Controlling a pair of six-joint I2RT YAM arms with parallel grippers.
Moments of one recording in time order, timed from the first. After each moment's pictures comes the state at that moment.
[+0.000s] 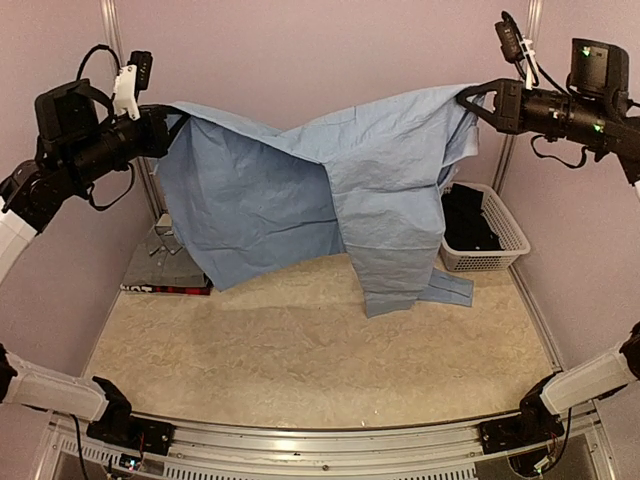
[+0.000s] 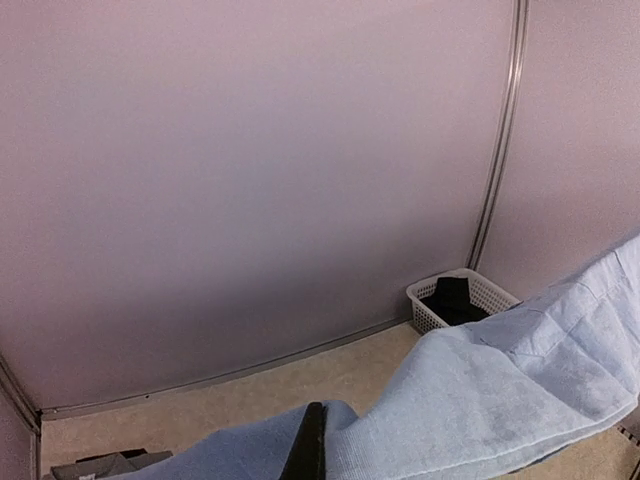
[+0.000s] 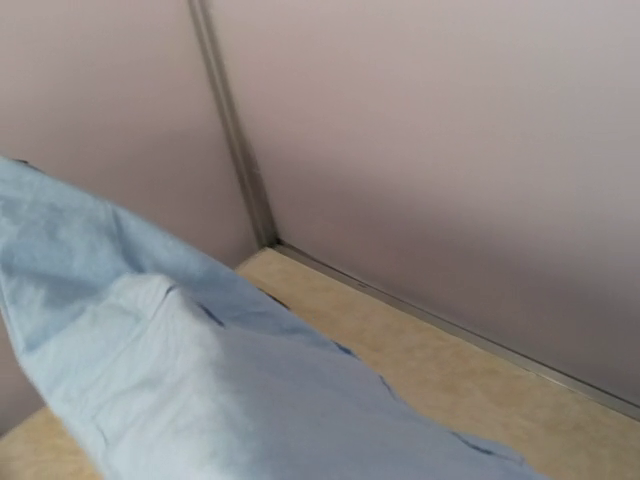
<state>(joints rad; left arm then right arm) -0.57 1.17 1.55 -0.40 -0.08 -0.08 0.51 1.32 2.00 -0.82 -0.30 0.11</state>
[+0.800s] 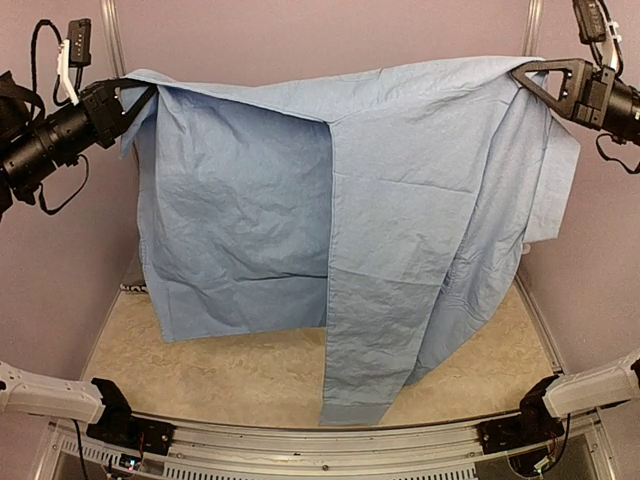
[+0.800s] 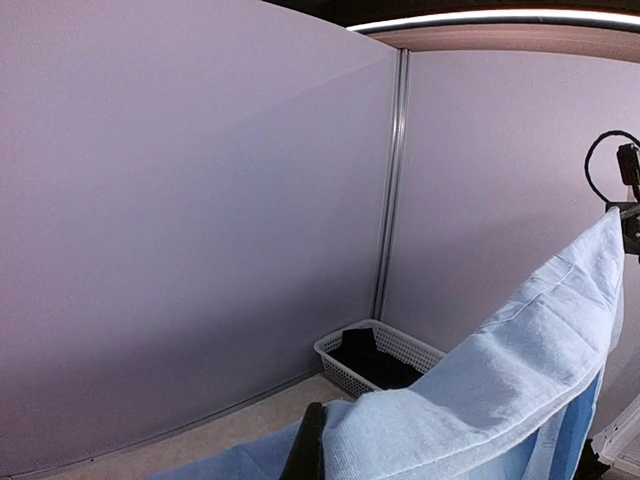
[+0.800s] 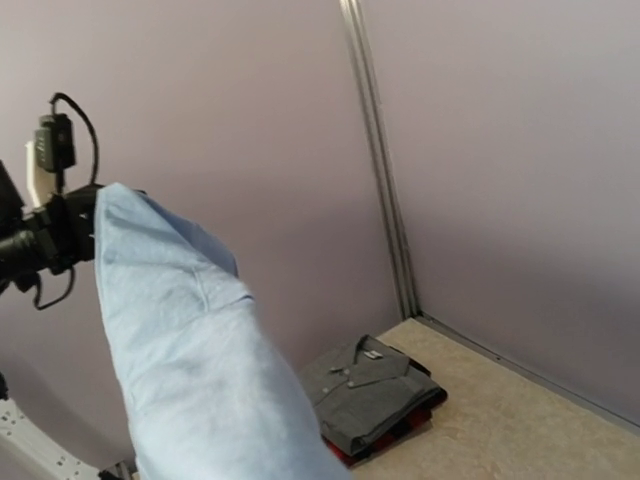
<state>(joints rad) -0.70 1.02 1.65 -0.44 0.03 -0.09 0.51 1.17 2.12 -0.87 -0.51 0.23</state>
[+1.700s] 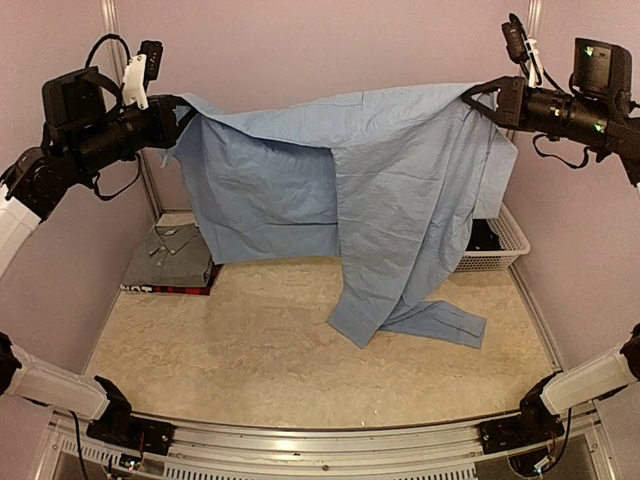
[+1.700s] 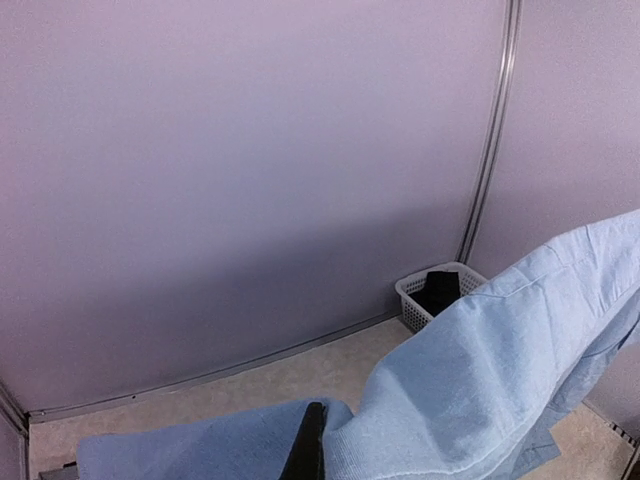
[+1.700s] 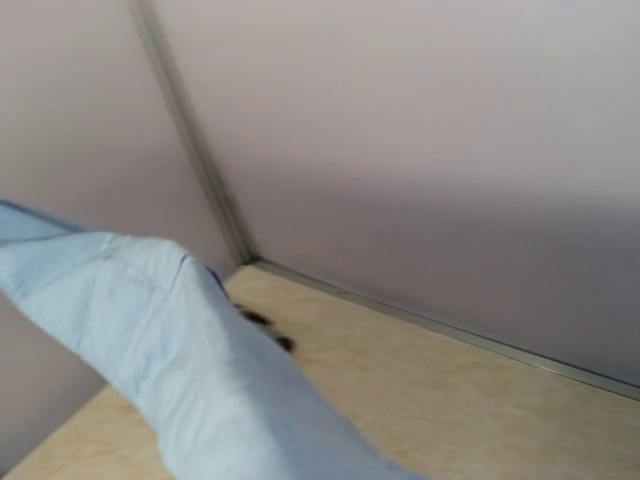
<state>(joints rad) -0.59 1.24 1.64 -0.44 -0.06 -0.09 0.51 1.31 2.00 -0.82 -0.21 0.19</state>
